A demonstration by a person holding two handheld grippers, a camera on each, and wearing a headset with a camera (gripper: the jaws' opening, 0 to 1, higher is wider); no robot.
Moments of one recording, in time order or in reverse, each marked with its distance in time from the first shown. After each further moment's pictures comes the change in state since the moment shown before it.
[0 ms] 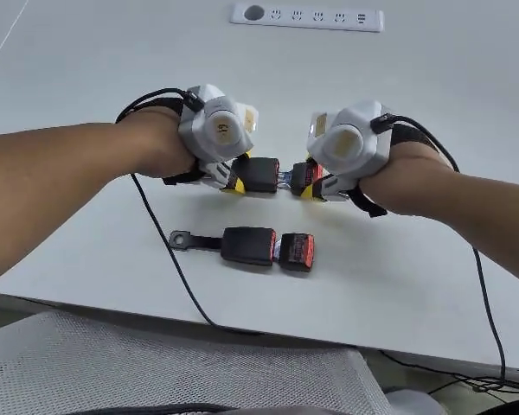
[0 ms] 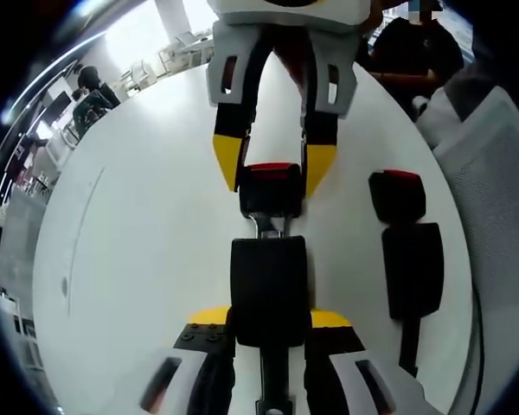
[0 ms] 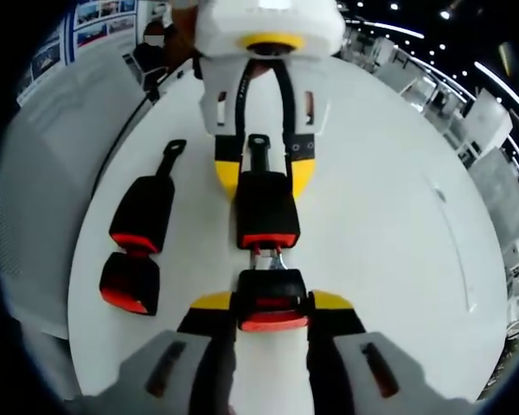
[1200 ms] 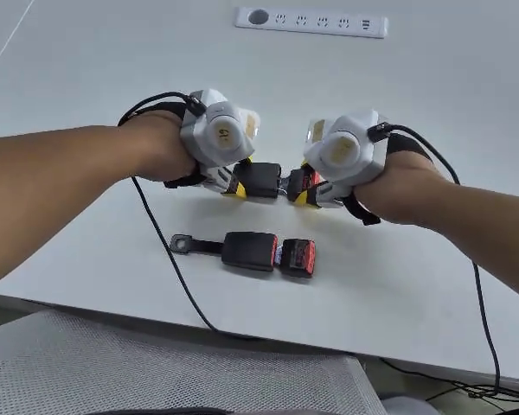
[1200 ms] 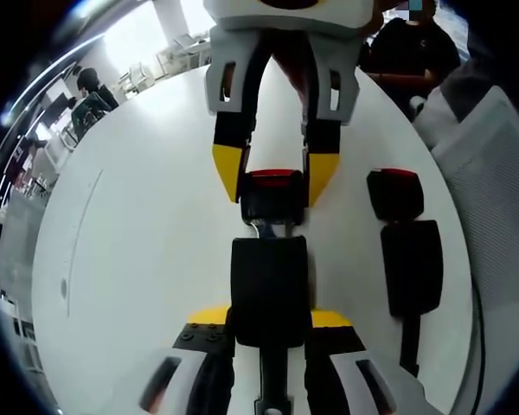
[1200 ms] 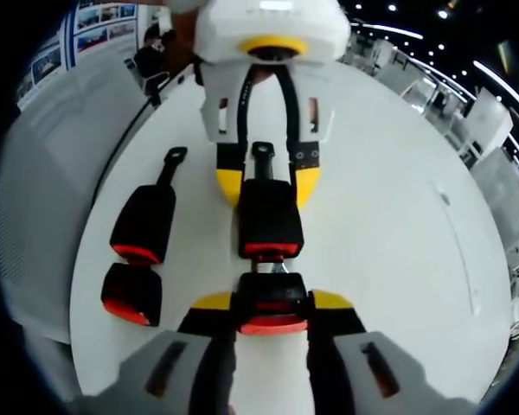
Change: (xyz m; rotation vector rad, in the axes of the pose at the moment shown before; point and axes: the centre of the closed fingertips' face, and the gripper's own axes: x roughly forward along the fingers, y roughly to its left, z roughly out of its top) left arm 0.000 0.001 0.000 0.009 -0.012 -0.008; right arm 0.000 0.004 0.004 0.008 -0.017 0.015
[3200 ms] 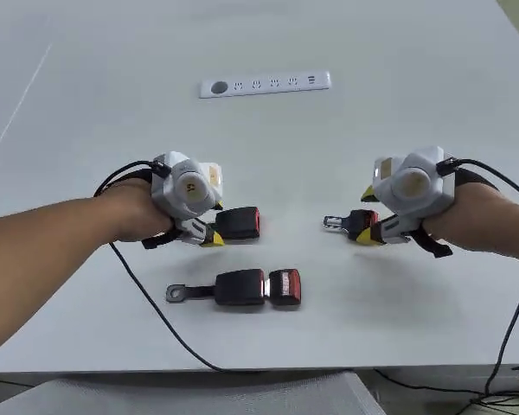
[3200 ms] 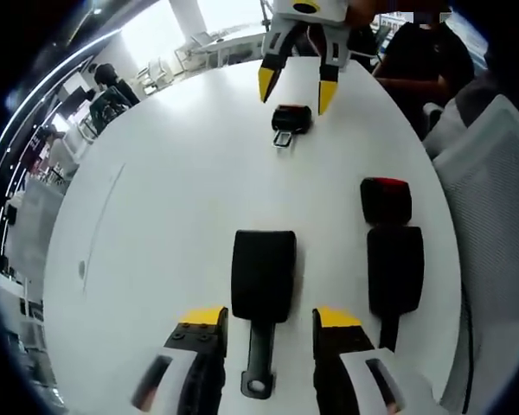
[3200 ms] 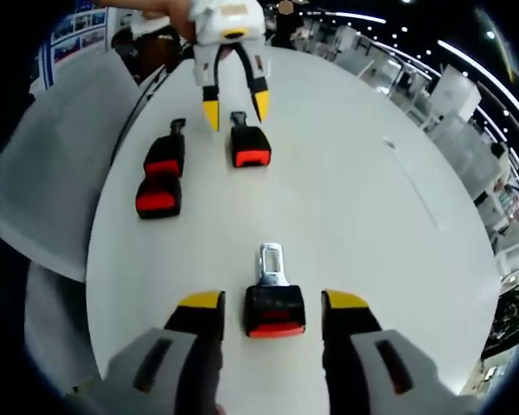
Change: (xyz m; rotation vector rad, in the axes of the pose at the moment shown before) left arm -0.034 -0.012 -0.004 -0.075 -0.010 0.106; right arm -0.089 0.010 -0.085 0.134 0.016 -0.151
